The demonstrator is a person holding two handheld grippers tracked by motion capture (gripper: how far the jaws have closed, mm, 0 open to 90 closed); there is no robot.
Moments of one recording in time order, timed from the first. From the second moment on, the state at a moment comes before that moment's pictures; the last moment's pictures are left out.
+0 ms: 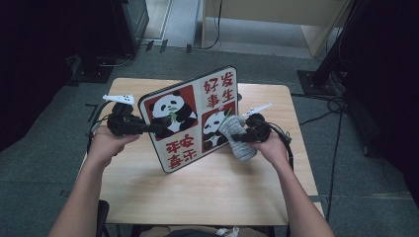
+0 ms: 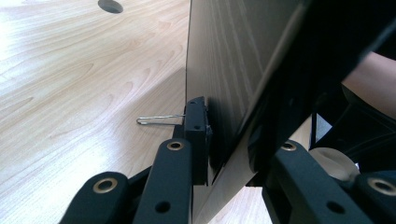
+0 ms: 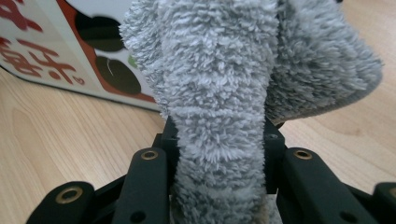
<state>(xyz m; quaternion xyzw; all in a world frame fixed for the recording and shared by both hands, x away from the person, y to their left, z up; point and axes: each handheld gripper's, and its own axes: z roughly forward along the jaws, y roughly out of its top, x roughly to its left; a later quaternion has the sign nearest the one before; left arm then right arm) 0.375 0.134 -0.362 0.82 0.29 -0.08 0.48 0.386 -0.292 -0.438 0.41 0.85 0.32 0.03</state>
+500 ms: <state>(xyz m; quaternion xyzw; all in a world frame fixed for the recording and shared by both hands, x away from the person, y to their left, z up) 0.374 0.133 -0.361 0.82 0.29 -0.07 0.48 0.380 -0.289 -0.464 0.42 0.85 0.31 0.02</state>
